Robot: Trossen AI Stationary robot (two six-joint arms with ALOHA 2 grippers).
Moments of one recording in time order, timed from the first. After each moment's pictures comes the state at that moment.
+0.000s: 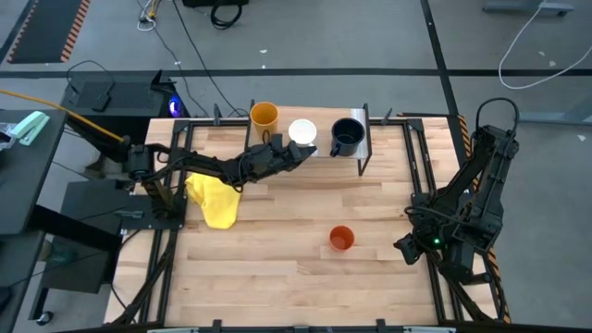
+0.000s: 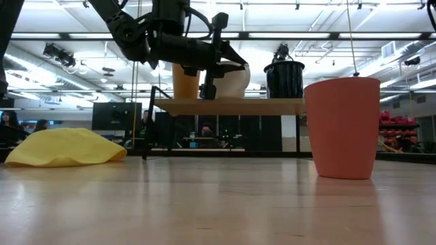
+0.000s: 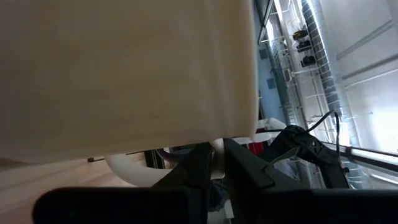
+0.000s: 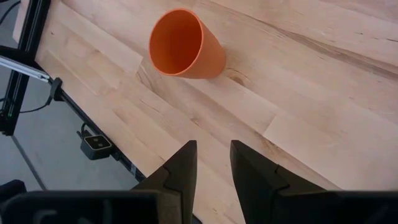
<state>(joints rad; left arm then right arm) 0.19 1.77 0.91 0.86 -0.26 -1.33 1.08 1.16 1.09 -1.23 0.54 2.11</state>
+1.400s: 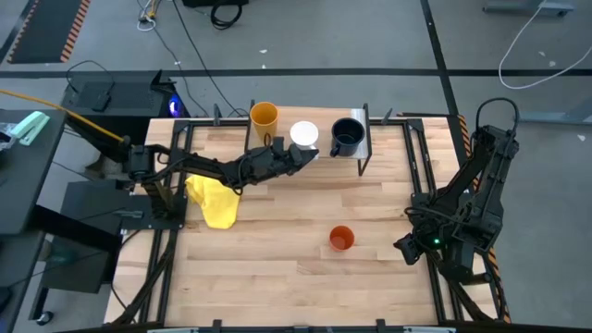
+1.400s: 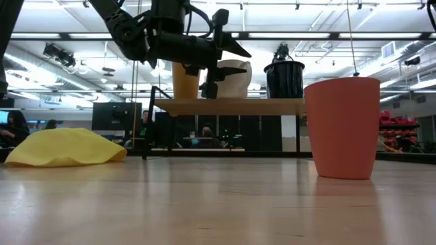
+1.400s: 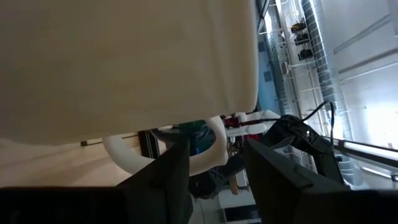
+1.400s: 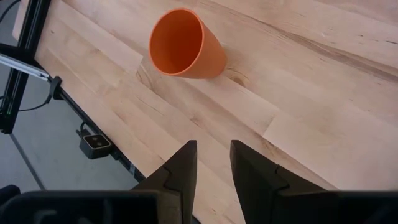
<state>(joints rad) 0.17 1.77 0.91 0.87 -0.25 -1.35 1.08 1.16 1.09 -1.23 0.54 2.10</state>
